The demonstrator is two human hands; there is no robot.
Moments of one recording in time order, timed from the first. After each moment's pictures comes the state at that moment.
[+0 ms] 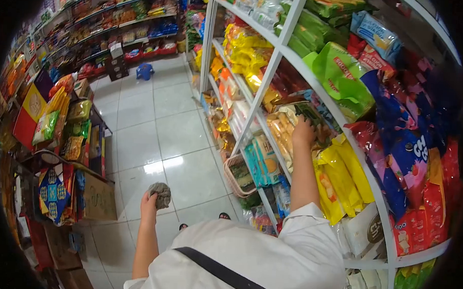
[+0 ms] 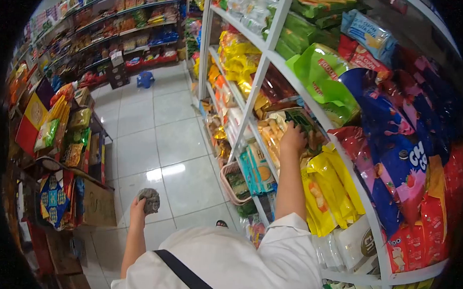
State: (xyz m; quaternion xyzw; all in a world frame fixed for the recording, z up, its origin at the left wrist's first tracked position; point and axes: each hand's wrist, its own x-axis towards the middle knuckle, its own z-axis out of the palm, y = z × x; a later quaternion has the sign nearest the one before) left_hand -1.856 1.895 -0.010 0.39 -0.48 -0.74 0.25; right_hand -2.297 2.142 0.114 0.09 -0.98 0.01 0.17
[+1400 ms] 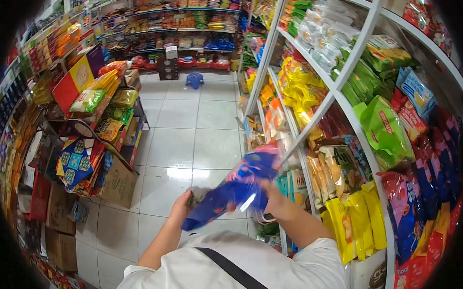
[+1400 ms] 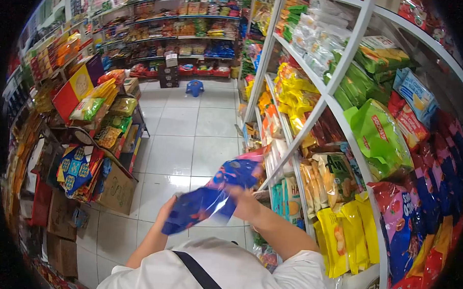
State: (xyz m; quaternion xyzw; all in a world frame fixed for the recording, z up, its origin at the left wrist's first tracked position) left_hand -1.866 1.897 0.001 0.31 -0.30 -0.88 0.21; right_hand -2.077 2.026 0.159 0.50 -0.33 0.57 -0.56
